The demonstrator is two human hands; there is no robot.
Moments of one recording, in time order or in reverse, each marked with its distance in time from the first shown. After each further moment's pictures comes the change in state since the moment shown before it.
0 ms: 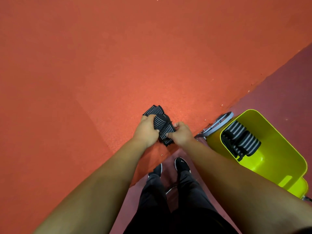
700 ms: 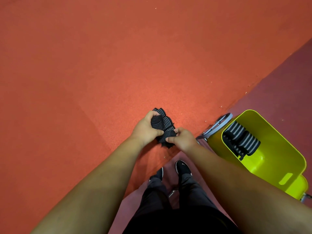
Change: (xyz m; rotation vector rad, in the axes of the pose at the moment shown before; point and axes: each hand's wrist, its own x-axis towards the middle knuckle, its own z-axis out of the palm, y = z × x) left_hand -0.004 -0.008 -0.028 -0.260 -0.038 0.035; right_hand -0.028 -0.006 -0.001 0.133 -0.062 -0.018
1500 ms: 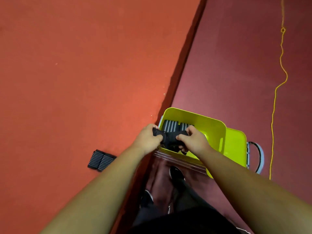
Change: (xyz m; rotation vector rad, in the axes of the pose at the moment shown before) left_hand 0.012 0.179 0.193 0.402 -0.352 0.265; right_hand -0.120 0.084 -0.224 0.436 0.534 0.110
